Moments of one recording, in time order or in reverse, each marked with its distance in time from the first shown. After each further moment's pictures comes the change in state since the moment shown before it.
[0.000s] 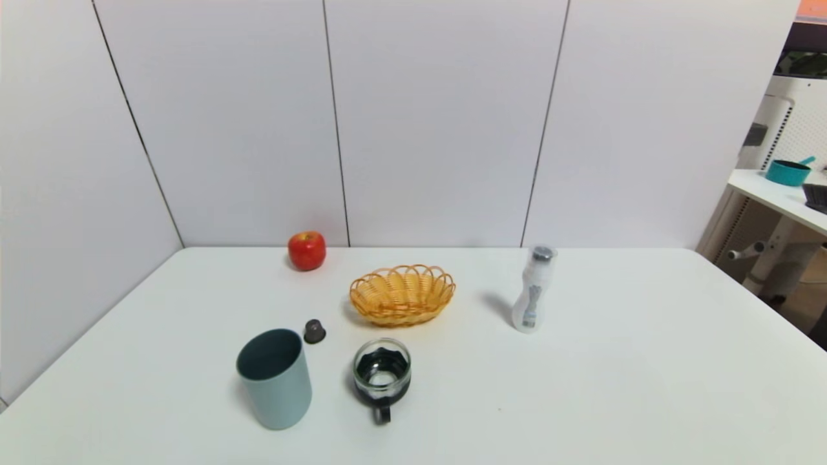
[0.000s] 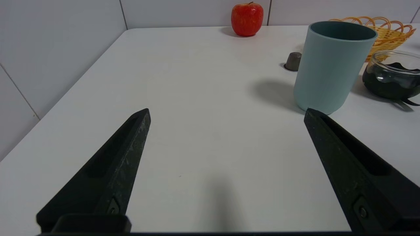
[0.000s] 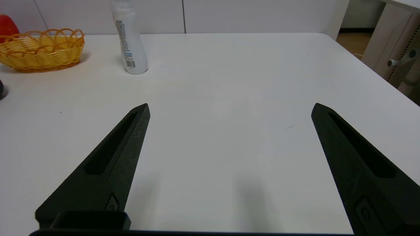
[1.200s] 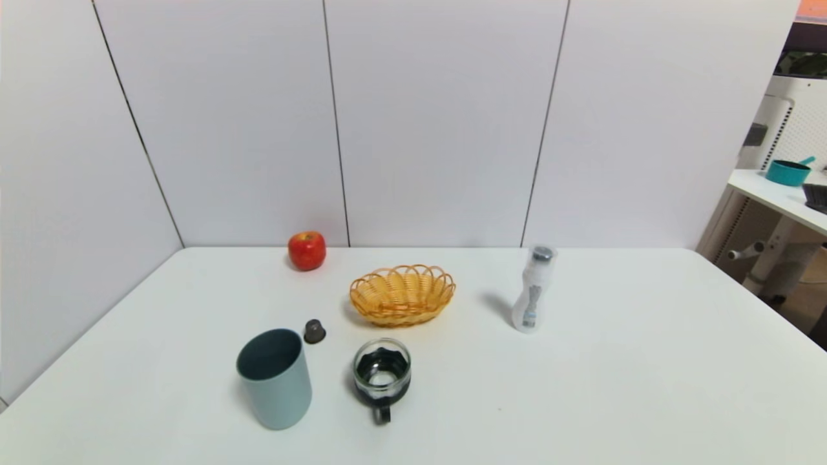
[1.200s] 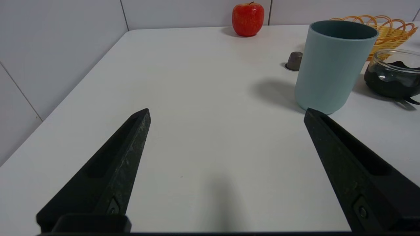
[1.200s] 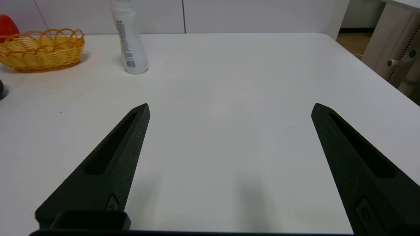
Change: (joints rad) left arm 0.000 0.009 0.000 -0.004 0.002 0.013; right arm 0.000 0.000 0.000 0.000 0.000 0.000
